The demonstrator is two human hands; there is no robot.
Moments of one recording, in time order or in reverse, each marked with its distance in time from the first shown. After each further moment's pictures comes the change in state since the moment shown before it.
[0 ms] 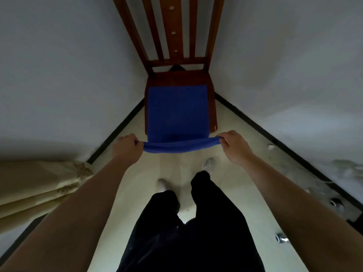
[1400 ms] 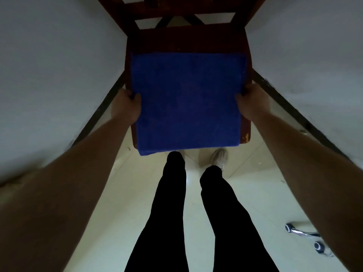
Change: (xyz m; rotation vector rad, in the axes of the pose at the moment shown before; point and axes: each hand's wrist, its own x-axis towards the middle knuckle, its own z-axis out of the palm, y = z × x) left_hand 0.337 0.001 0.117 -0.218 -0.069 -0.225; right_hand 0.329 0.048 0.088 0.130 0.028 0.464
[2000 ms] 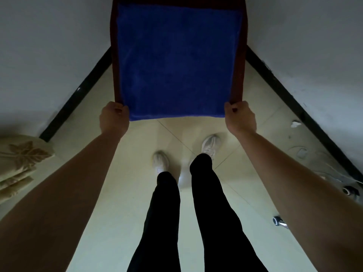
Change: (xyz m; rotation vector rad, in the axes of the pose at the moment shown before) left_hand -0.116 -0.089 0.073 -0.113 0.155 -0.143; right_hand -0.097 0.095 0.064 0.086 0.057 0.052
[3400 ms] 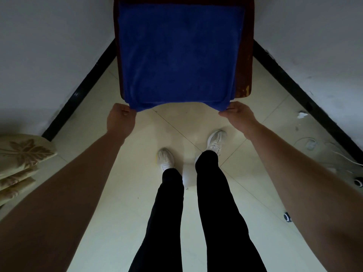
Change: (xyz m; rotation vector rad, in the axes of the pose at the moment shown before) left_hand -0.014 -0.045 0.010 -0.180 -0.112 -0.007; right_hand -0.026 0.017 0.027 0.186 -0.284 -0.003
